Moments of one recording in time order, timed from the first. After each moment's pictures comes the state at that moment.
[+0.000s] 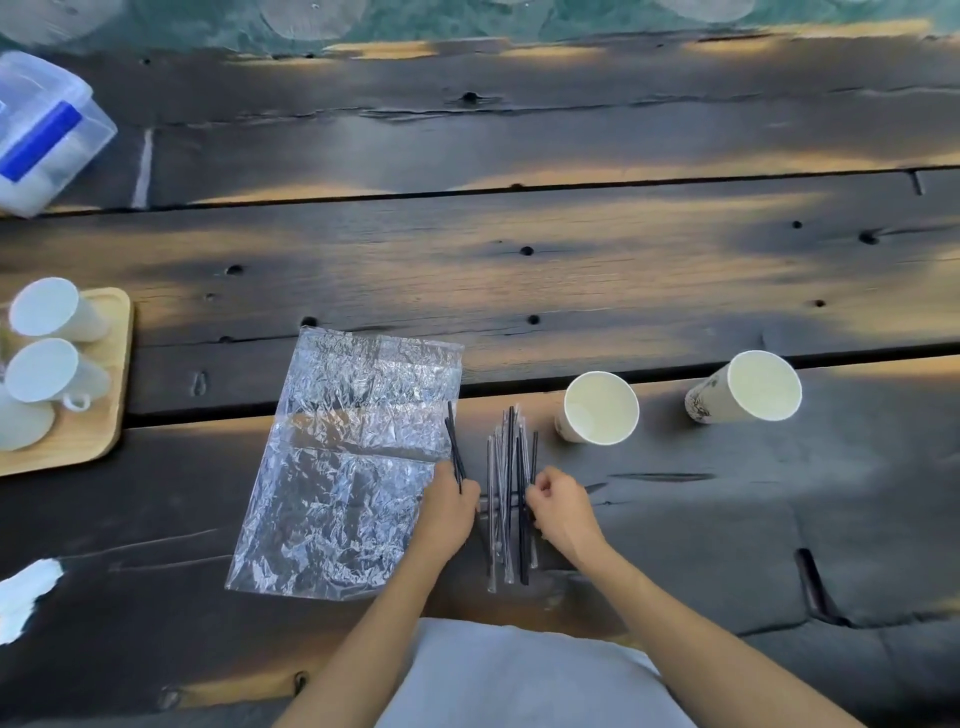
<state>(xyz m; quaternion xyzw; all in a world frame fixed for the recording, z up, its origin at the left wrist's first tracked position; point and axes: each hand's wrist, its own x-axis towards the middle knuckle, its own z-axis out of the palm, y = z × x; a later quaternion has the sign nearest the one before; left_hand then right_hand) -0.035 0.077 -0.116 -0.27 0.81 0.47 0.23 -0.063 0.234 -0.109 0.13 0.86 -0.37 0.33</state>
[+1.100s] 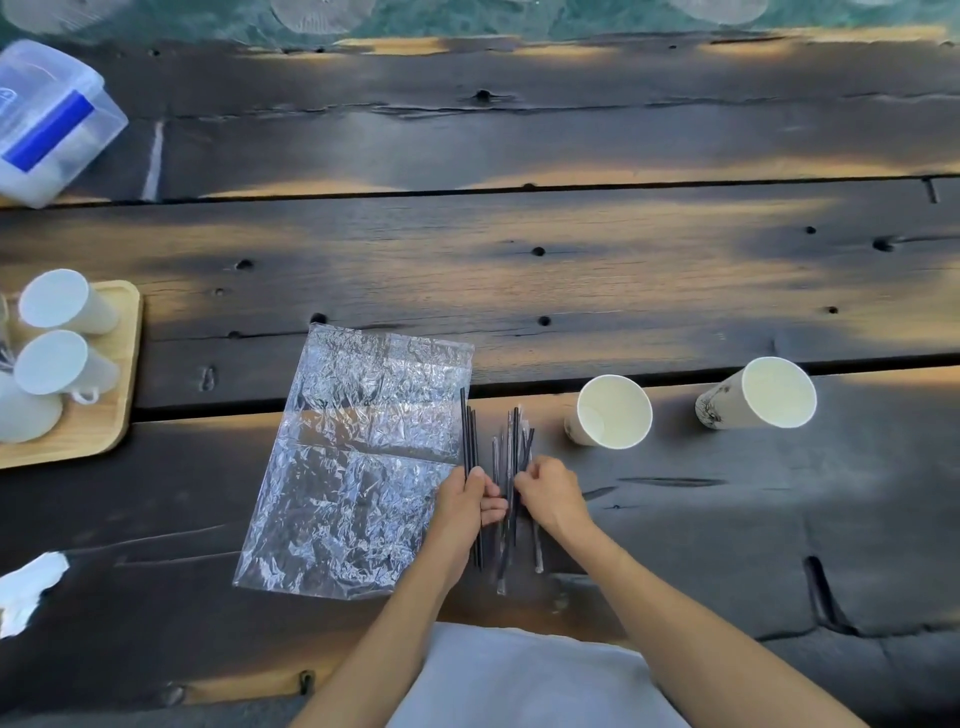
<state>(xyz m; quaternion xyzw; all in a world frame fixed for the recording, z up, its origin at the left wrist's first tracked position) -0.035 0.087 -0.107 -0.39 0.59 0.69 0.18 -0.084 0.203 -0.110 0.14 0.87 -0.34 0.34</state>
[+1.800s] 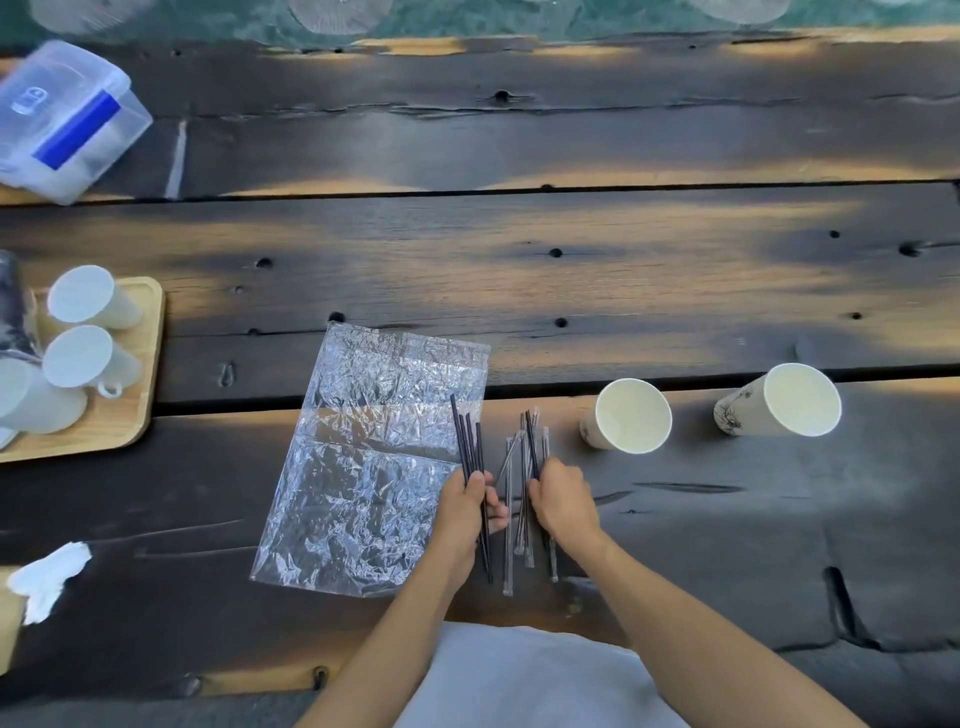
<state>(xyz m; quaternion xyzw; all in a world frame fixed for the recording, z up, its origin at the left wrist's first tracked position) -0.031 0.074 -0.107 -0.44 0.54 0.70 0.17 -0.080 0.196 -0.114 0.05 0.93 -0.17 0.32</state>
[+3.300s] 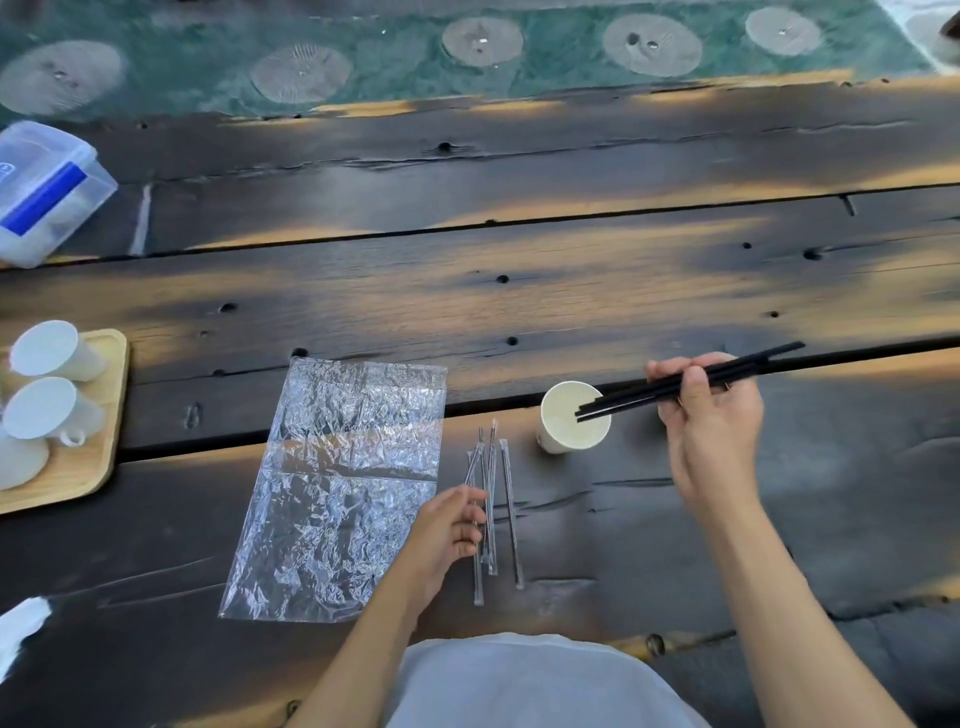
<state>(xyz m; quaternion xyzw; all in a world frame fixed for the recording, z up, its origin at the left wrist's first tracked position) -0.017 0.079 -0.083 -0.32 0.52 0.75 0.25 -0.129 0.323 0.022 0.11 0.56 -0.82 -0.08</state>
